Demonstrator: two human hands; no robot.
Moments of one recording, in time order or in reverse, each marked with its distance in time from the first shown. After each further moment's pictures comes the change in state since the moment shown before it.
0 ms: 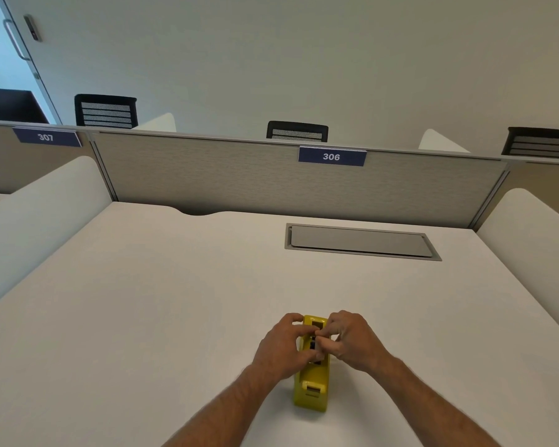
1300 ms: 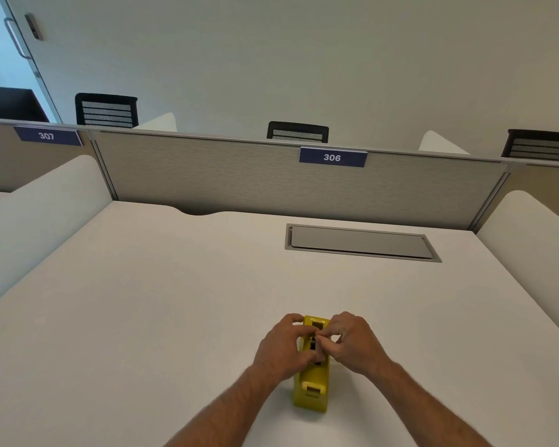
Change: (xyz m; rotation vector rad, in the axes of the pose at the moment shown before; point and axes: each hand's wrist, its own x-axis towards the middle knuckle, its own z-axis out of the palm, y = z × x) left_hand -0.001 0.003 0.000 0.006 0.019 -0.007; right_hand -0.003 -0.003 0.002 -0.016 0.070 0.020
